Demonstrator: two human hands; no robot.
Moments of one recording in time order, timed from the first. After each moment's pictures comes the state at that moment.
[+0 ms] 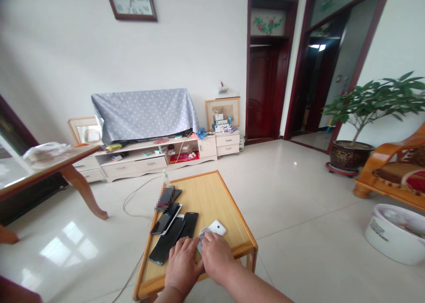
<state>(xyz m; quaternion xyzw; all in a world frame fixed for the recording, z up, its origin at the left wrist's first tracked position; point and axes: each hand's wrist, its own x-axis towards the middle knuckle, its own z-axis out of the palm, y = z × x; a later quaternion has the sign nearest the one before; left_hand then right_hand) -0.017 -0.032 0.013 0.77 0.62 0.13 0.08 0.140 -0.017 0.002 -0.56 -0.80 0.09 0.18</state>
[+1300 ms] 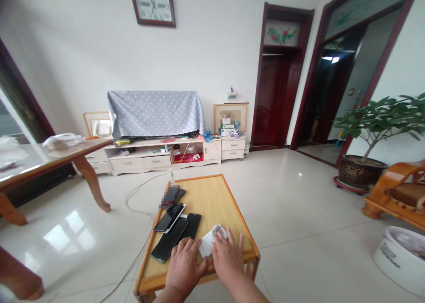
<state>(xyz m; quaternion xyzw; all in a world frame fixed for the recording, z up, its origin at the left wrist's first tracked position) -0.027 -0.035 -0.003 0.77 0.61 0.17 0.06 0.139 -0.041 0.004 -0.65 -0.74 0.09 0.15</state>
